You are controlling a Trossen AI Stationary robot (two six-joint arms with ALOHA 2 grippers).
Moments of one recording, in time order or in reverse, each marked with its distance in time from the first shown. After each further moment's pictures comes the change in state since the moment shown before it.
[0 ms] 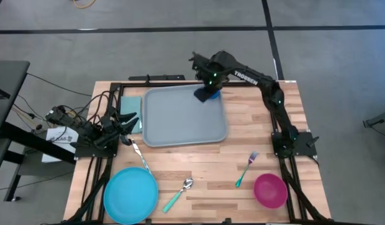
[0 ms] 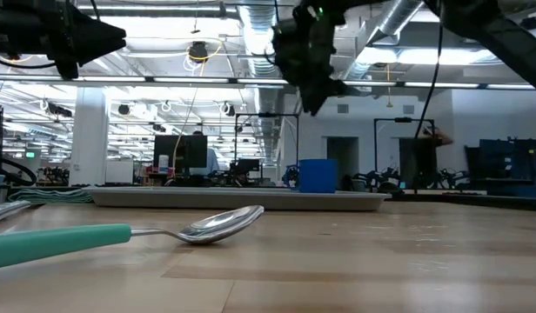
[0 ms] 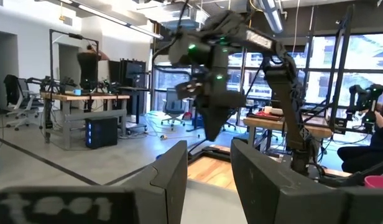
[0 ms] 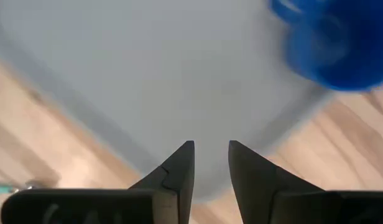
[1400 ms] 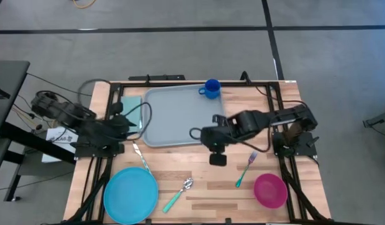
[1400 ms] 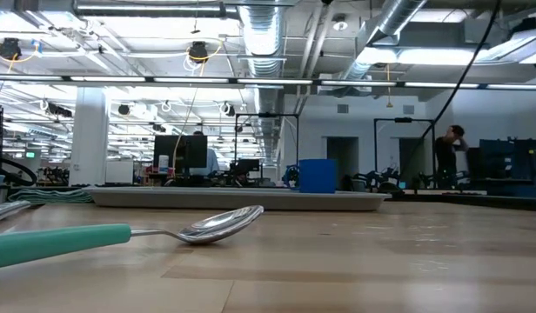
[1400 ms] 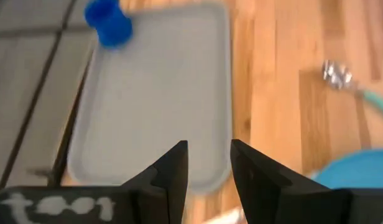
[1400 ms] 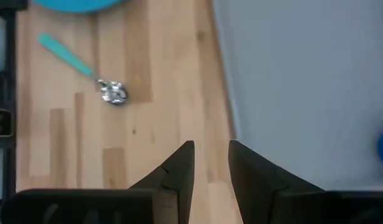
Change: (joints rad) left arm -0.001 0.910 1.277 -1.836 0.433 -0.662; right arm 0.728 -0.412 -0.411 0.312 0.321 -0.039
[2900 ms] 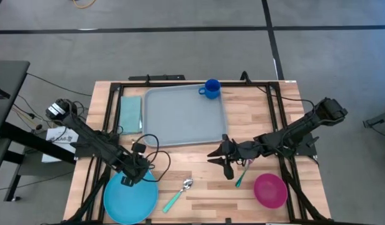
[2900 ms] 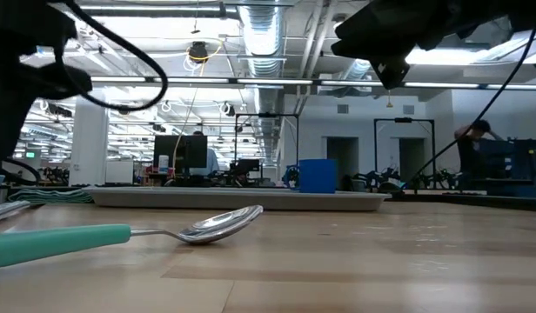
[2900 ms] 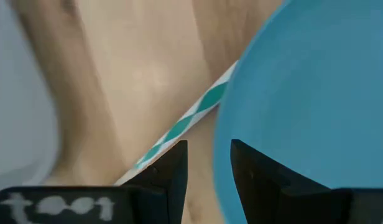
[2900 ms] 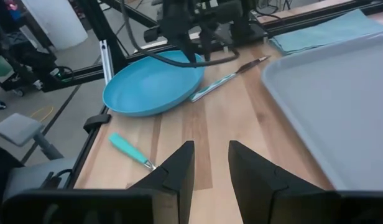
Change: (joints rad) left arm -0.149 0.339 -0.525 0.511 0.393 0.023; right arm 0.116 -0.388 -1.249 1.625 0.098 0.102
